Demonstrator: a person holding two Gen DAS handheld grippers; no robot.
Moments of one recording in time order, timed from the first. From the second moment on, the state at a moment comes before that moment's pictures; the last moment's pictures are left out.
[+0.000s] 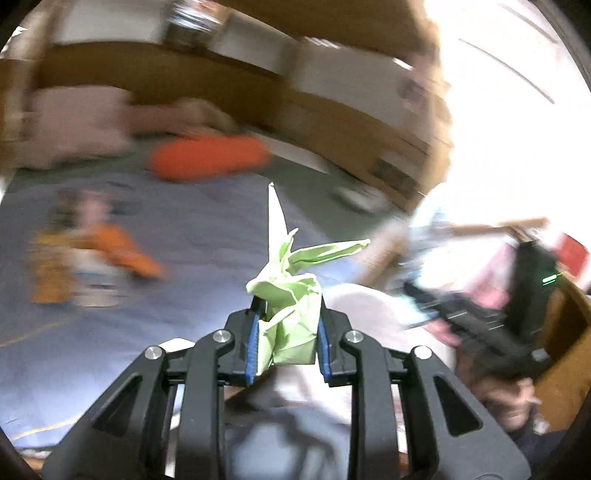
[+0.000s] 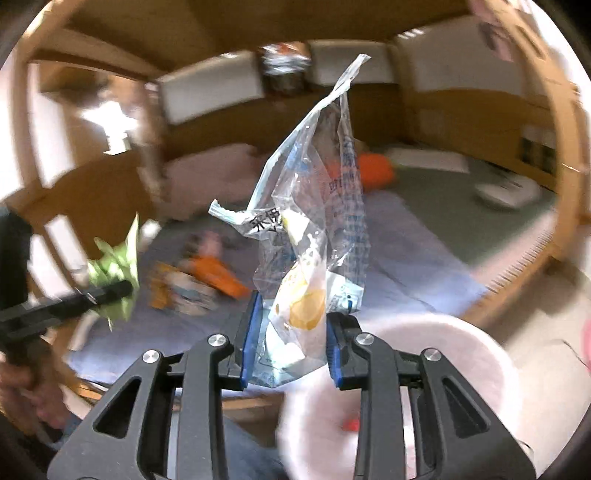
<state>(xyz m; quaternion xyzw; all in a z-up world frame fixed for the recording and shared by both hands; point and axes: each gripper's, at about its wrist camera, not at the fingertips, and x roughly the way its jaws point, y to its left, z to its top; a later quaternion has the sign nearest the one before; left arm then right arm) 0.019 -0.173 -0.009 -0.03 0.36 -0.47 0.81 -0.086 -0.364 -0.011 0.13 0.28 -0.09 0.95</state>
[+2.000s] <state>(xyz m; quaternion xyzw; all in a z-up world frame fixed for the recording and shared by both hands) 0.097 0.037 -0.049 -0.03 0.32 -0.12 0.94 0.085 -0.202 -0.033 0.13 0.27 0.06 0.95</state>
